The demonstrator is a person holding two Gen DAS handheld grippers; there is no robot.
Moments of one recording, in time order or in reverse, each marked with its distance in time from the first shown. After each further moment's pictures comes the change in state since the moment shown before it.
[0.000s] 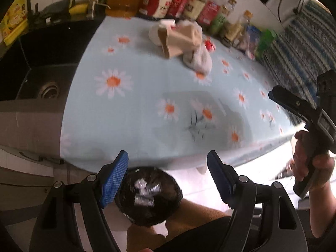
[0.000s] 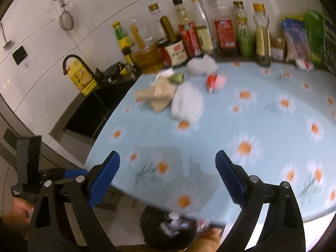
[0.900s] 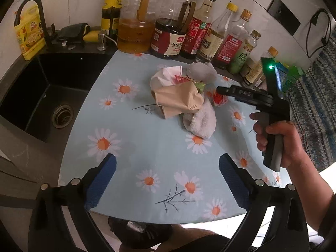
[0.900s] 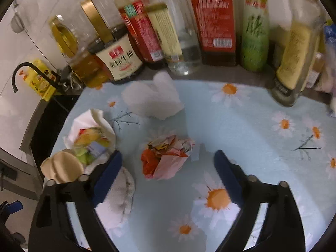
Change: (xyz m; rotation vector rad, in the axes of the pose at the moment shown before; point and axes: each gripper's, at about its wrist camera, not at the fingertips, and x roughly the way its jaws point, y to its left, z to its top) left arm 0.008 -0.059 0.095 -0.138 -0.127 0.187; right arm 0.176 -0.112 0.139 0.000 0.231 -0.059
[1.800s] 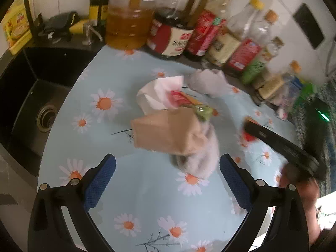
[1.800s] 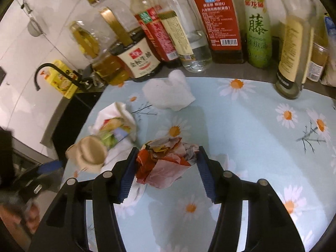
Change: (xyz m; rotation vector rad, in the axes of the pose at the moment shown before) left arm 0.082 -0.007 0.064 -0.095 0.085 -0.001; right arm -0.052 -0.007 -0.022 -0.009 -0.037 0.156
